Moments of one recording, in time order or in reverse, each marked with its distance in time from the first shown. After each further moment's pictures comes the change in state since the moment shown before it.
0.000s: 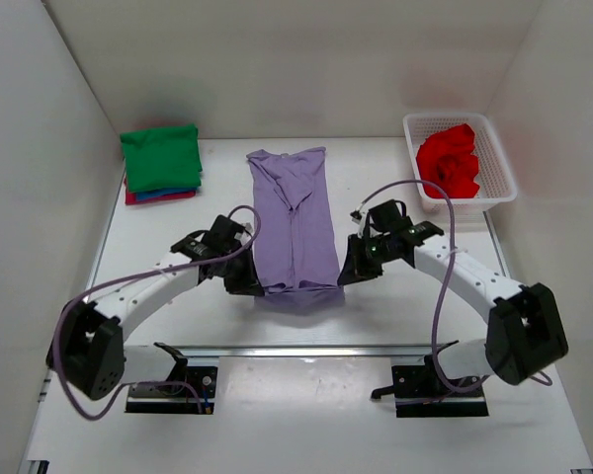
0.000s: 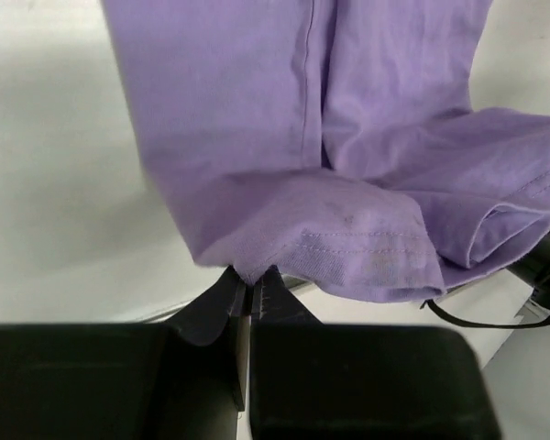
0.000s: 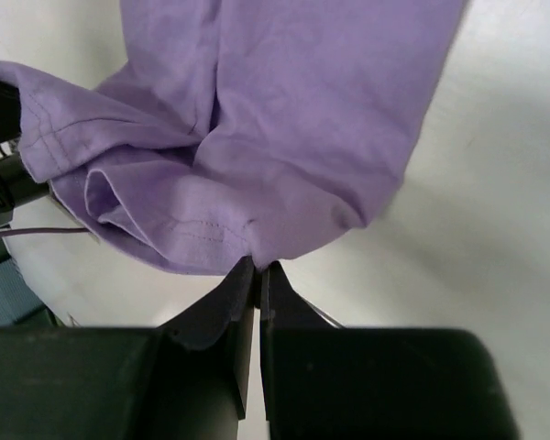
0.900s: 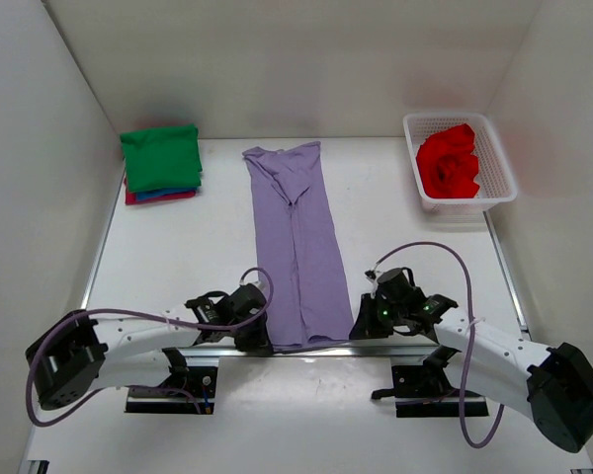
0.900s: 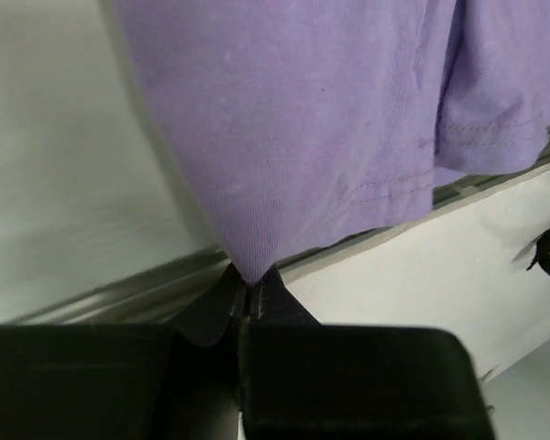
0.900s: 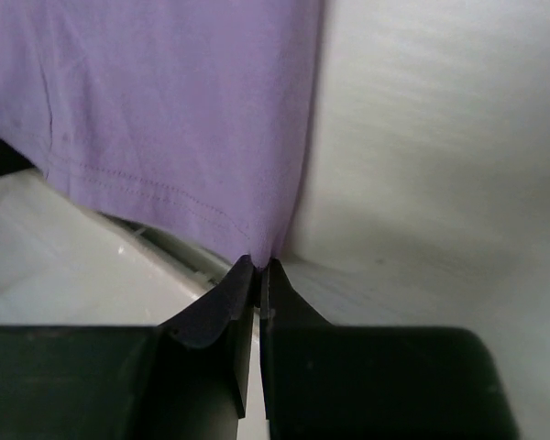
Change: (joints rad) left arm -0.451 -0.119 -0.409 0.324 -0.137 -0.331; right arm 0.170 -0.399 -0.602 0.284 0.151 0.224
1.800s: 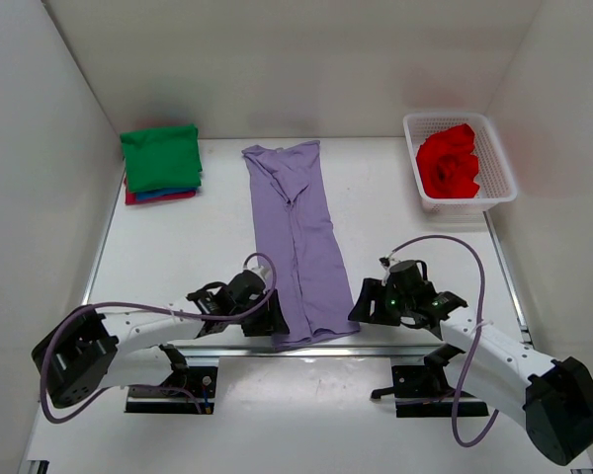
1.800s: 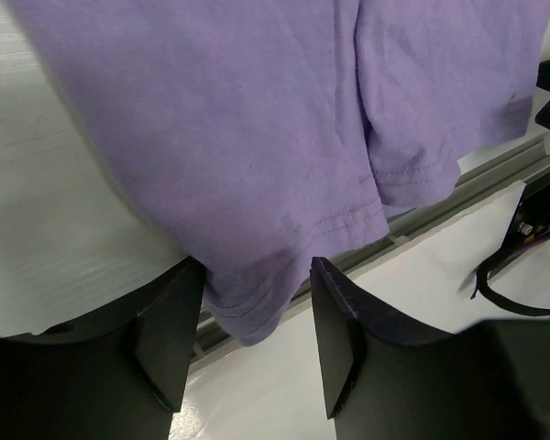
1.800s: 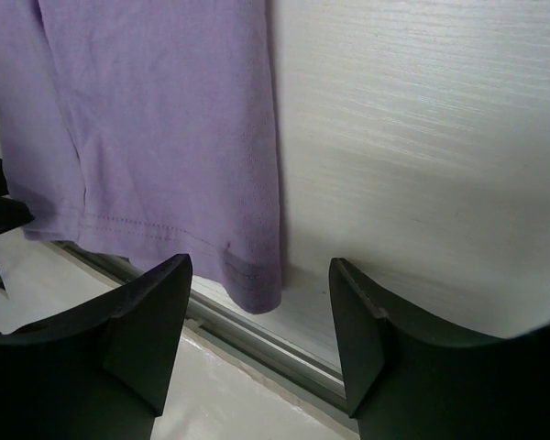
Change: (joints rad) left arm 0.094 0.037 0.018 0.150 0.010 0.088; right arm -0.116 -0.046 0.026 -0.006 0.071 -0.034
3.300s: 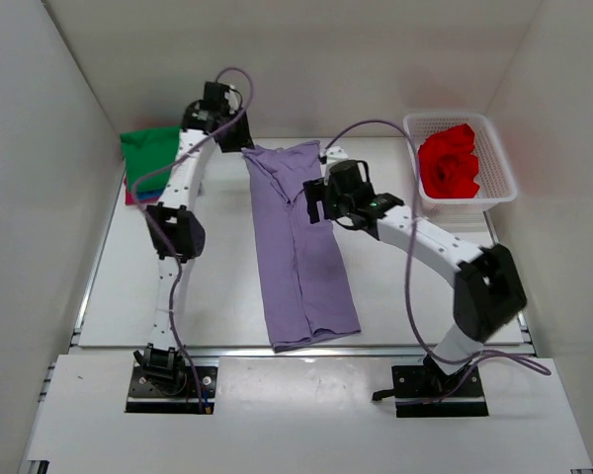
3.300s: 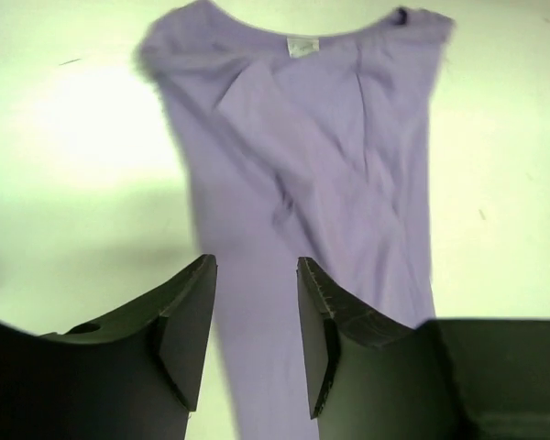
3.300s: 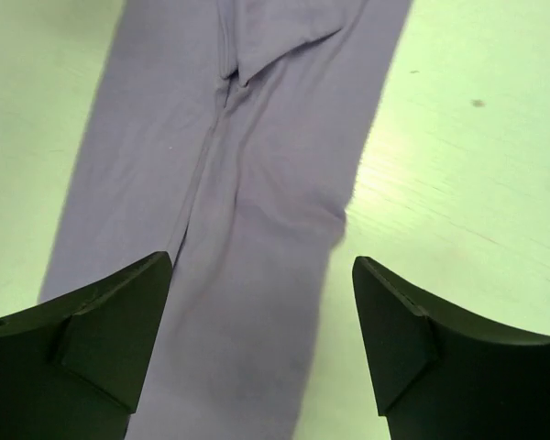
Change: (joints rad) left arm 0.709 1.449 2.358 -0.771 0.005 0.588; right arm 0.078 0.838 0.987 0.110 0.401 -0.473
